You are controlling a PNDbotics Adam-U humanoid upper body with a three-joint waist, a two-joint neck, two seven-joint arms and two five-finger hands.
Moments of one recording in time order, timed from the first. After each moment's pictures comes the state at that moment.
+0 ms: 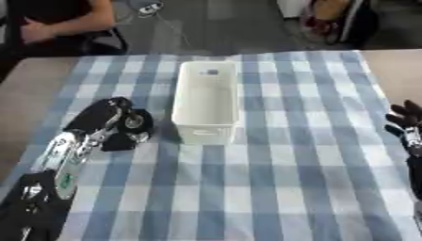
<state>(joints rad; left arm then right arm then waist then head) -0.48 0.35 -0.04 -1.19 -1.12 -0.16 -0.16 -0.06 -0.28 -0.08 -1.70 0.00 -0.16 -0.01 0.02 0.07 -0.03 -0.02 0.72</state>
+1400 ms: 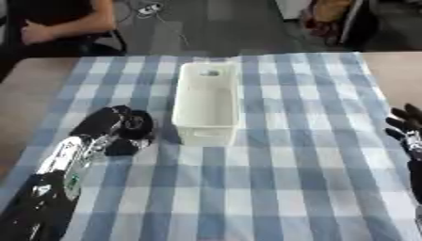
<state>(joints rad) -0.51 0.34 -0.03 -1.07 -1.18 -0.16 -0.14 -0.06 -0.28 -0.07 -1.70 0.00 -0.16 0.00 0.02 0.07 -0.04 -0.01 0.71</state>
